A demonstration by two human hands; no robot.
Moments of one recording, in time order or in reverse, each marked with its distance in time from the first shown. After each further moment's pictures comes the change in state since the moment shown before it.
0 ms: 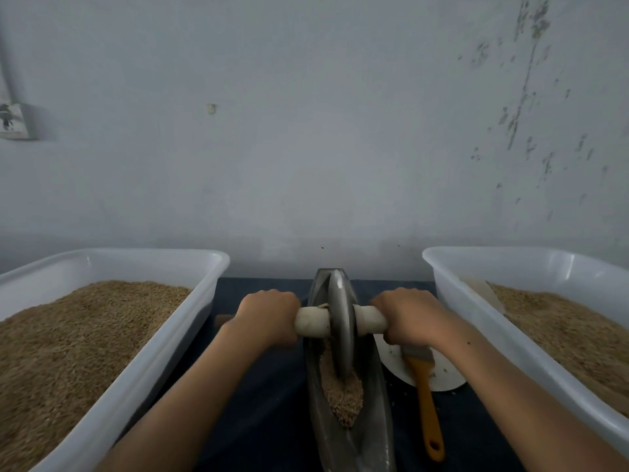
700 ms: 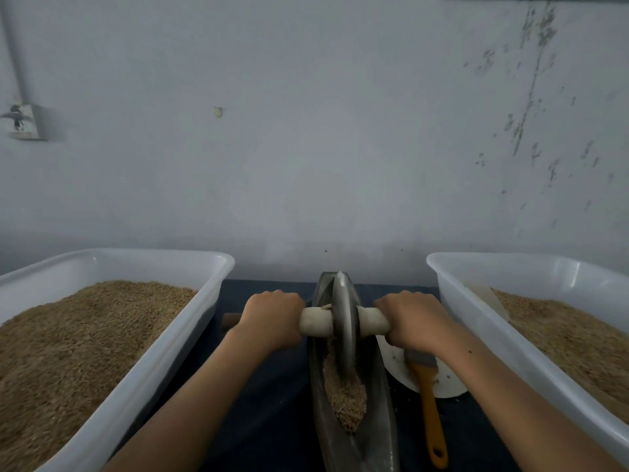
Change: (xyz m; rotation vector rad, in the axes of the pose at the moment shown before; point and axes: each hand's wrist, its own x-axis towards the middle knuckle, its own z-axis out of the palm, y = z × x) left_hand 0.002 -0.001 0.004 0.025 0.108 0.011; right_hand 0.001 -0.001 0.003 -0.010 0.091 0.020
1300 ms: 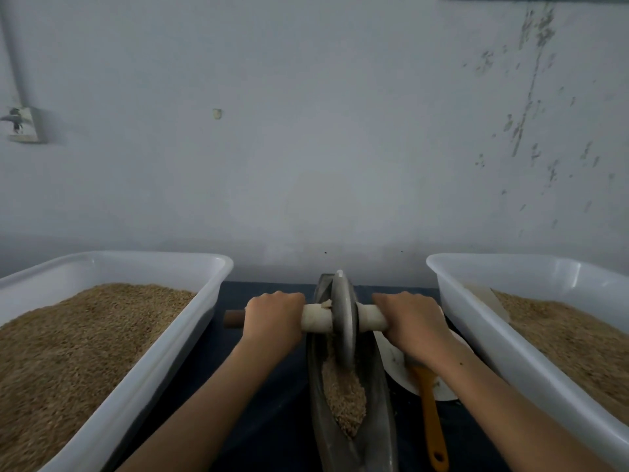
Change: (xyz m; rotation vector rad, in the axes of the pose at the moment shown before) left_hand -0.001 0.007 0.011 -0.002 0.220 -0.074; right_hand 0.003 0.000 0.017 0.040 0.230 0.054
